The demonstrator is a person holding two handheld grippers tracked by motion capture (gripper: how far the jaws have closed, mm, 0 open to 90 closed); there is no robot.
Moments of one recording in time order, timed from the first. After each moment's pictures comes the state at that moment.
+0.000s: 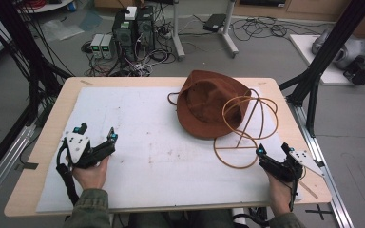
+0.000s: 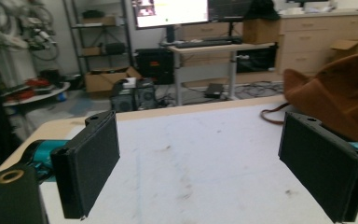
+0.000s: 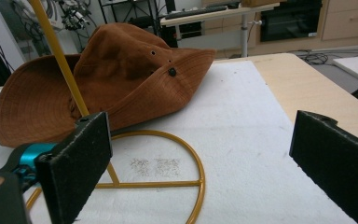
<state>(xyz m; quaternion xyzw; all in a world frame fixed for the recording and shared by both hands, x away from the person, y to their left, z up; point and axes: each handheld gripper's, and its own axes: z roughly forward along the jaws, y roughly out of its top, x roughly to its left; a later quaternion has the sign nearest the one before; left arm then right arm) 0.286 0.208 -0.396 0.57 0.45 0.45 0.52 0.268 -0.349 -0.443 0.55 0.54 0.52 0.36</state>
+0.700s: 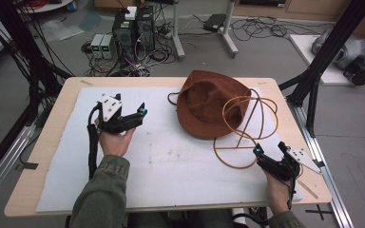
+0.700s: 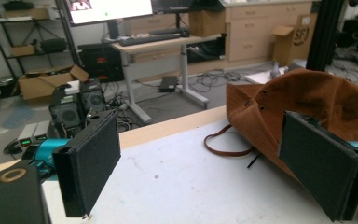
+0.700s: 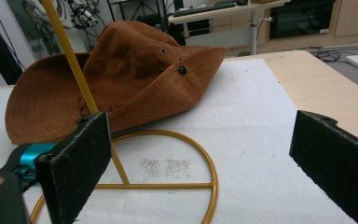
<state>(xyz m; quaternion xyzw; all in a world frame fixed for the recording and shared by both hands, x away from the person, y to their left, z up) 0.367 0.147 -0.353 0.64 0.40 0.39 0.53 0.273 -0.343 -0.443 0.54 0.55 0.53 0.35</state>
